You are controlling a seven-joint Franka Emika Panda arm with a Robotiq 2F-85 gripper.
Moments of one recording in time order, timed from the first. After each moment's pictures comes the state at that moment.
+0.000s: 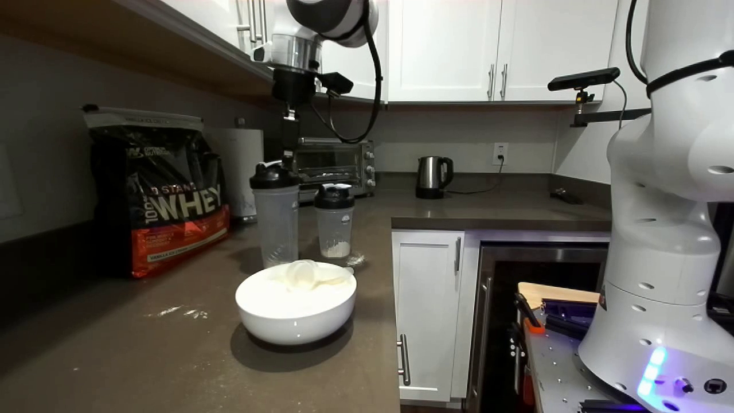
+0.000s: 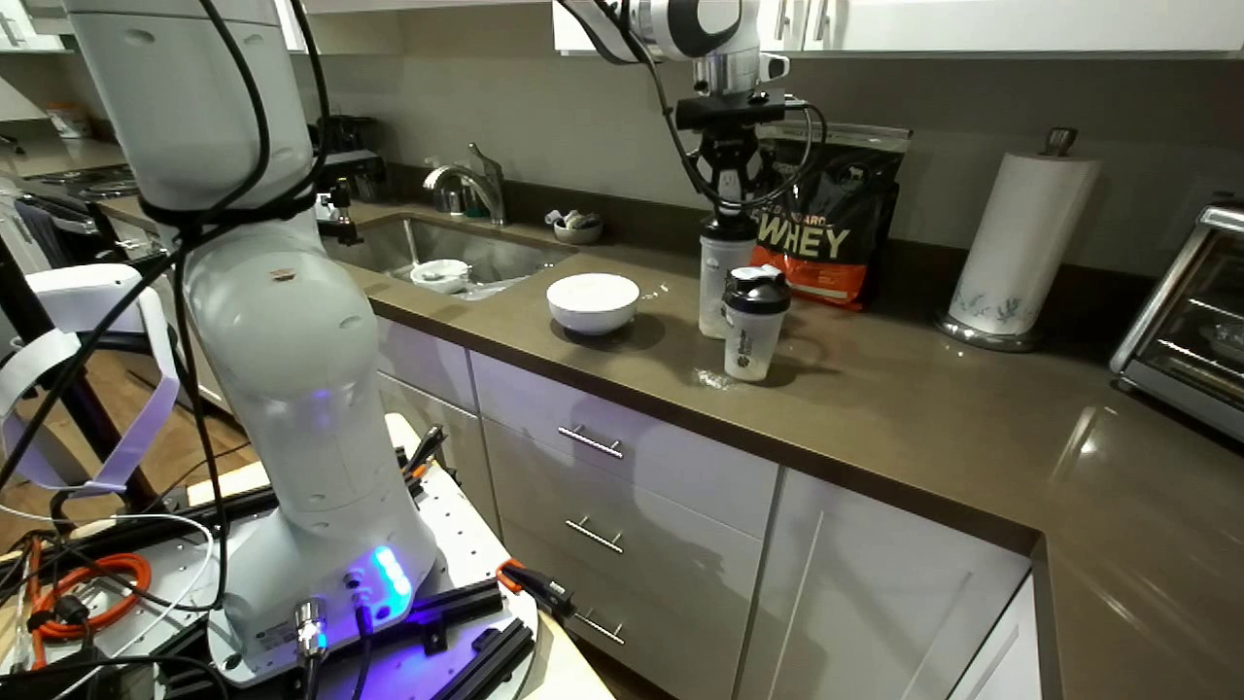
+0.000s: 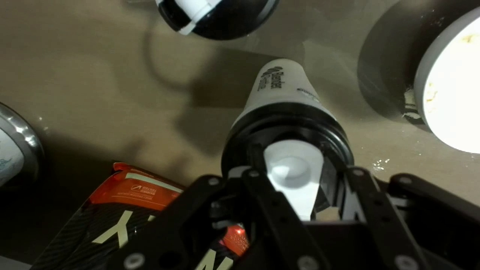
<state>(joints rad) 0.04 0.03 -0.01 -1.98 -0.03 2.20 -0.58</state>
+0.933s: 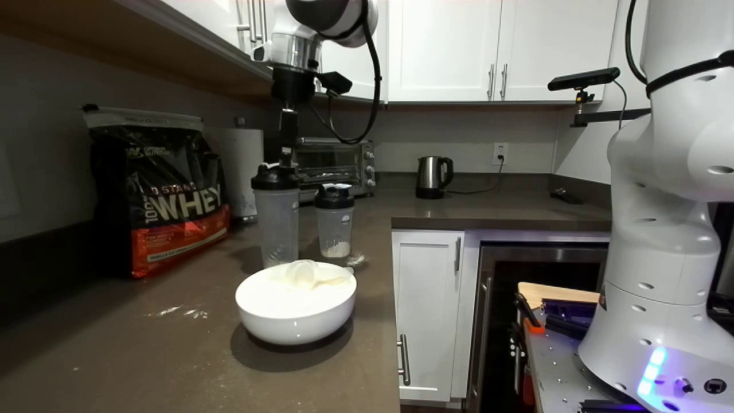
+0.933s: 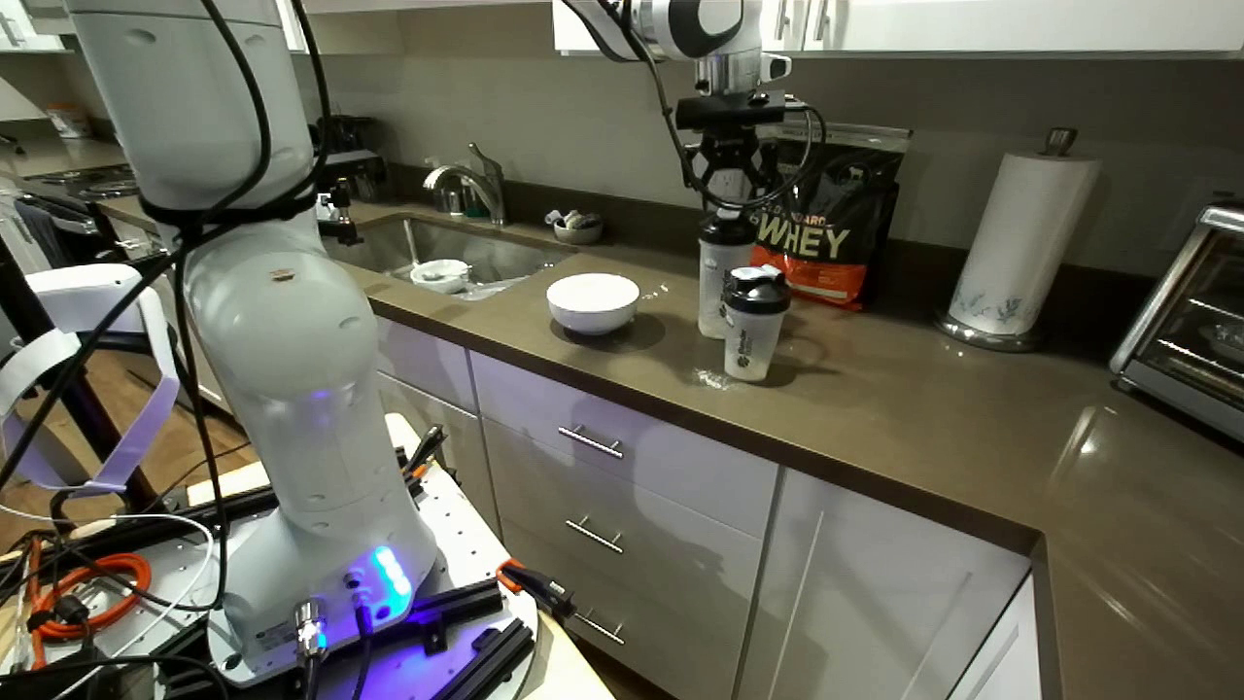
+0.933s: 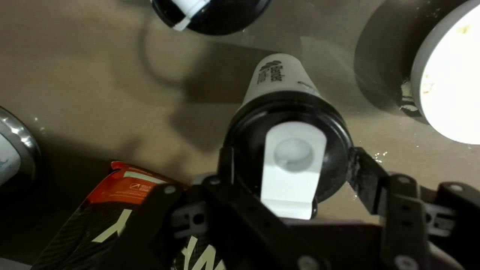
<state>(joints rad) 0.04 0.04 -0.01 -1.97 0.00 2.20 -0.58</state>
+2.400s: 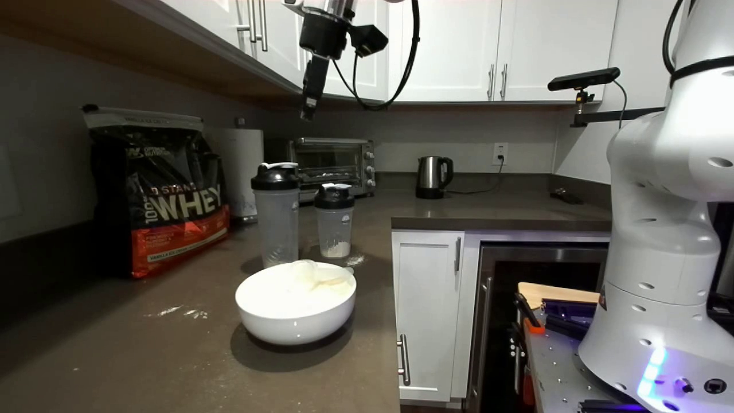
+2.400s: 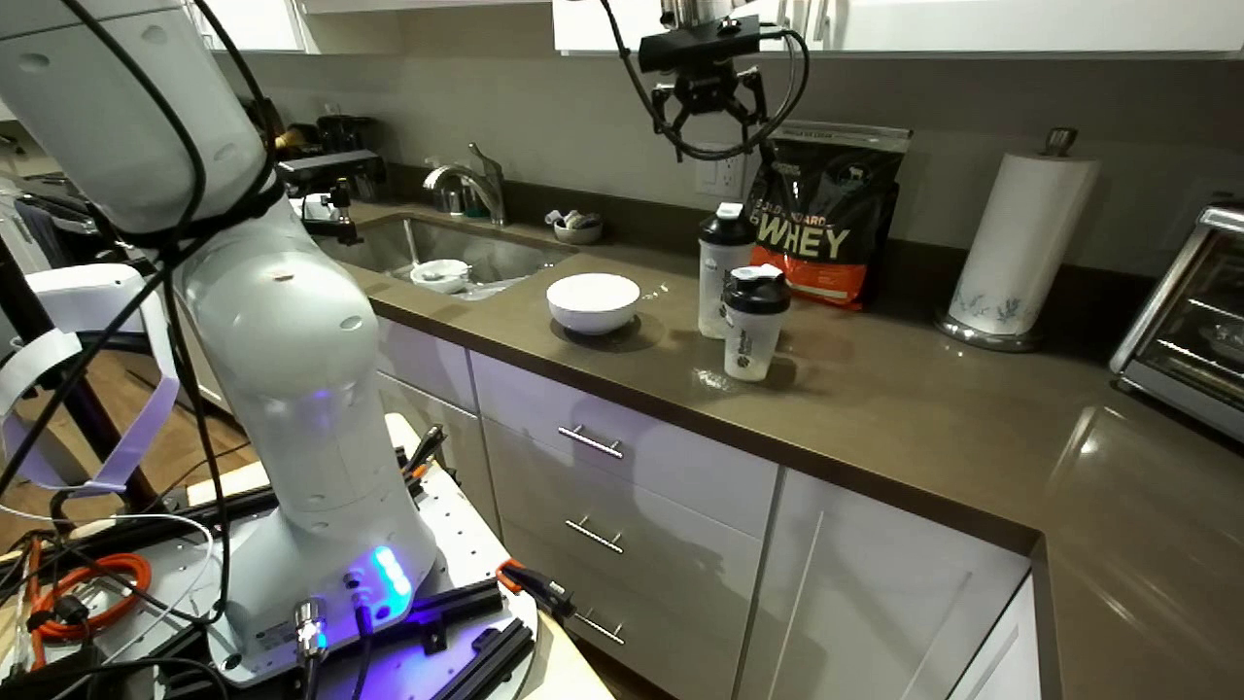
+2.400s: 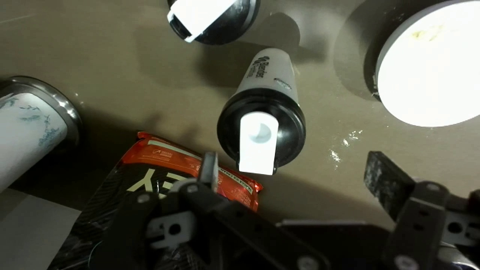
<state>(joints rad) 0.05 -0.24 -0.01 -2.12 -0.01 2.19 -0.58</state>
